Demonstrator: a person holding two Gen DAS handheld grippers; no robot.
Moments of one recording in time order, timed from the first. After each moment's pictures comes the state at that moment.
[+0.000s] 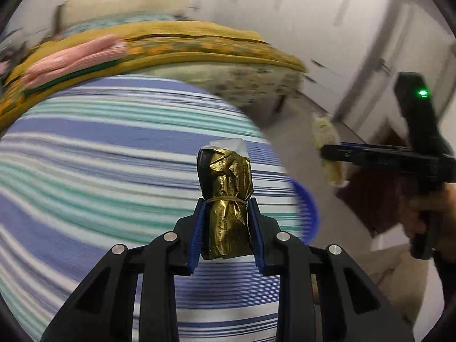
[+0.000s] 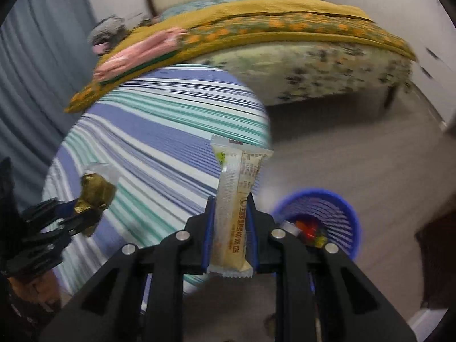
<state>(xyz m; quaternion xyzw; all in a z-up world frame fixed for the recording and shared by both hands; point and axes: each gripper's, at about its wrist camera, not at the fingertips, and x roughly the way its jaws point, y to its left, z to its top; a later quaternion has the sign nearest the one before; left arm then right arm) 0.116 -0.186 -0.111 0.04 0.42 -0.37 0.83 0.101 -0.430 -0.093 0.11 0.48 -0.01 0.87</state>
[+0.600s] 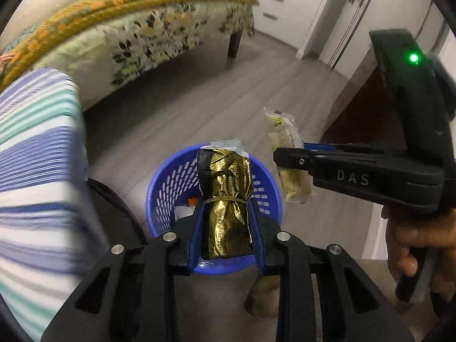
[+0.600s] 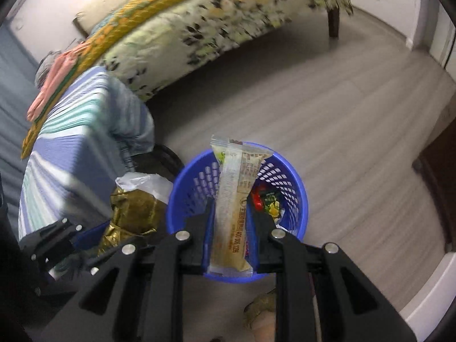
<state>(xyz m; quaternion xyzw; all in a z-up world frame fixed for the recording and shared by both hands) 0.107 -0.439 -0.233 0.16 0.48 -0.41 0.76 0.065 -0.608 -0.233 0.24 0.51 -0.09 0.82</state>
